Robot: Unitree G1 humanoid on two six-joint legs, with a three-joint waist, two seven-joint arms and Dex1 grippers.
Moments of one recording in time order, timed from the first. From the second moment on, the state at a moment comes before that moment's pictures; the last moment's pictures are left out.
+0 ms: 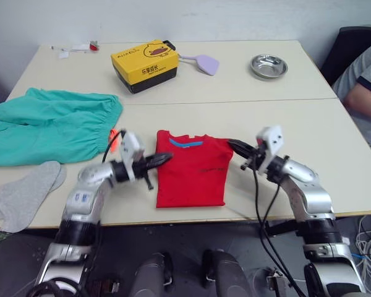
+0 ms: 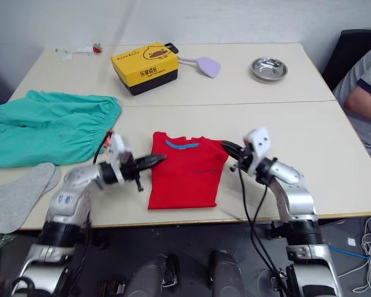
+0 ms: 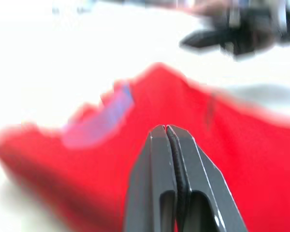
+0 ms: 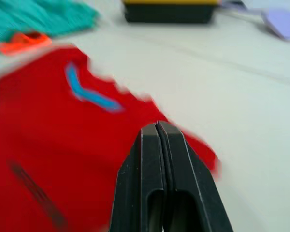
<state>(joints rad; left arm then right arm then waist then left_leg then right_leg) -0.52 0.43 -0.01 0.13 -0.38 0.22 -0.87 -0.50 -0.38 0.00 0.13 0.33 0.22 0.77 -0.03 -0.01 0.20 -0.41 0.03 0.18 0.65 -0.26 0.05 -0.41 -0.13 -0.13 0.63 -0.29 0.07</state>
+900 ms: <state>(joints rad) -0.49 0.35 0.12 0.36 -0.36 0.00 -0.78 -0.48 -0.43 -0.09 0.24 0.39 0.27 0.76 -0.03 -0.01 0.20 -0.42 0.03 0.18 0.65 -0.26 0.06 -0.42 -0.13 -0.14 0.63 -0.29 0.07</state>
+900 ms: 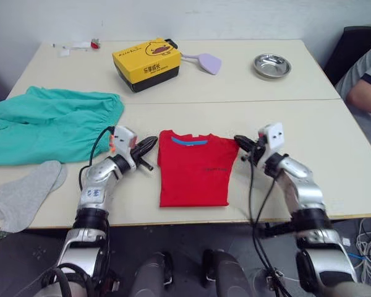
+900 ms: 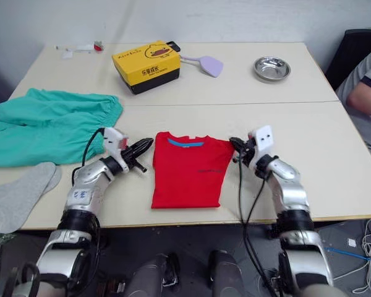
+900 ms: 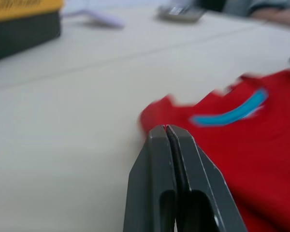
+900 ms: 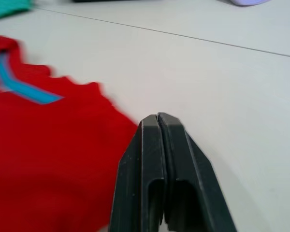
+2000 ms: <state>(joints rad) -0.22 0.72 0.14 -0.10 -0.51 0.16 -1.22 -0.61 -0.33 -0.10 -0.11 0.67 1.51 0.41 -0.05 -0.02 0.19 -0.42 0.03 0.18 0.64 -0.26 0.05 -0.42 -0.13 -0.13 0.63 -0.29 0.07</state>
